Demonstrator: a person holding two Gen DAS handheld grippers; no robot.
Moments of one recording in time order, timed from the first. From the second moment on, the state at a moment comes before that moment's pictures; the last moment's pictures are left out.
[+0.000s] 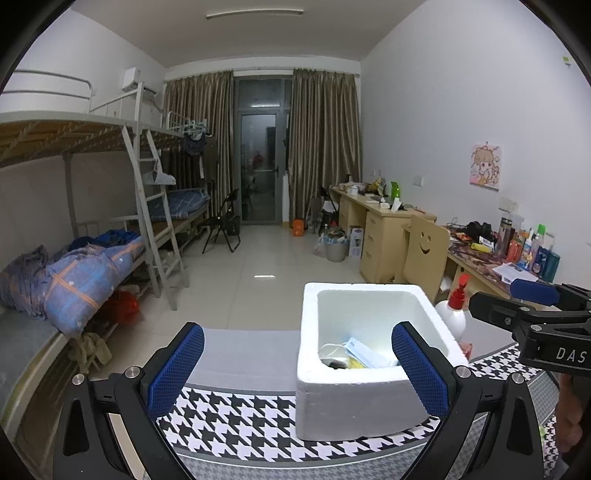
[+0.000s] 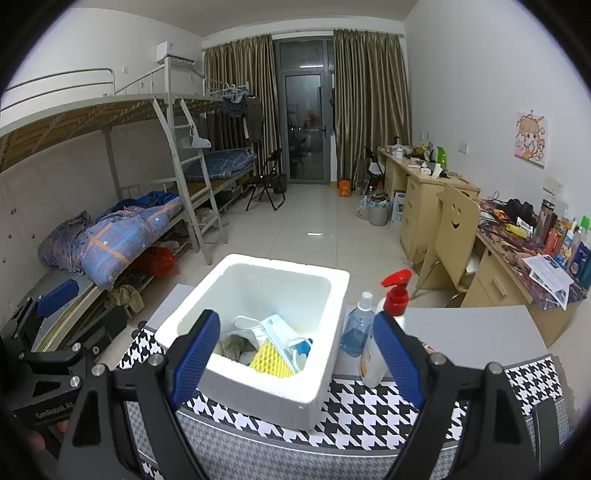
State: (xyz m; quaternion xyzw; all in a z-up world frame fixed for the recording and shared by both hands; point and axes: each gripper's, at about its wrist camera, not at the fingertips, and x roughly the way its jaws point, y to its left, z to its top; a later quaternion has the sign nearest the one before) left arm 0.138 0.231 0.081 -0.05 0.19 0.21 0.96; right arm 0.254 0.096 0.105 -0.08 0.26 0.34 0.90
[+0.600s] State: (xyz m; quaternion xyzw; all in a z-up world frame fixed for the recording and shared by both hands) left arm 0.102 0.191 0.099 -0.04 0.16 0.18 0.97; right arm 0.215 0.052 0.119 -0.07 0.23 0.34 0.91
